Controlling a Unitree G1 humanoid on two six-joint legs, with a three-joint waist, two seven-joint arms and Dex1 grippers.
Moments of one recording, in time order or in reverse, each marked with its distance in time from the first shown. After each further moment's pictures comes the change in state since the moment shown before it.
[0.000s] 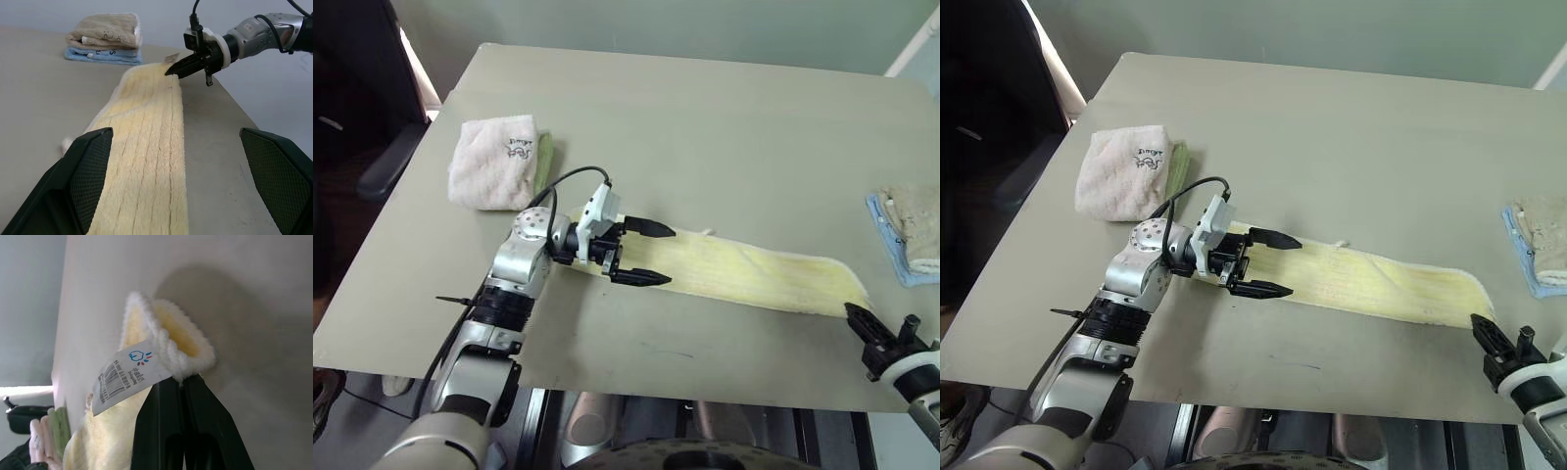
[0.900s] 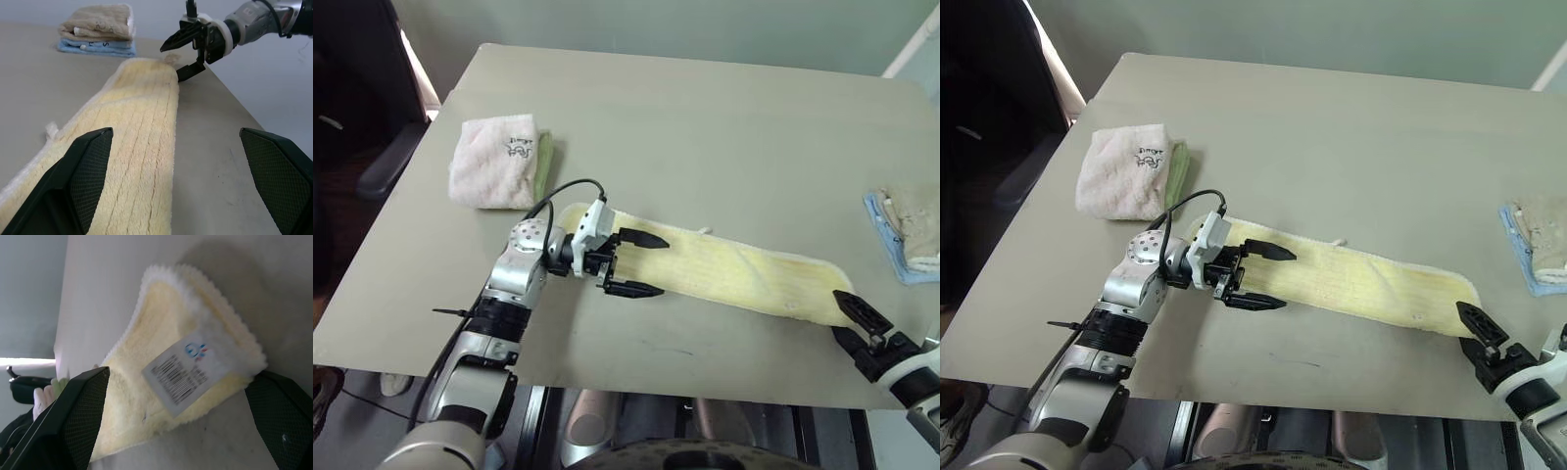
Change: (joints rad) left arm 0.055 0.004 0.000 0.006 0.004 -0.062 -0.026; right arm 0.005 -0.031 0.017 -0.061 0.019 0.050 -0.002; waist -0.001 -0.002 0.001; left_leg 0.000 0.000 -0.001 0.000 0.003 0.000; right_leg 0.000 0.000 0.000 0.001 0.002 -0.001
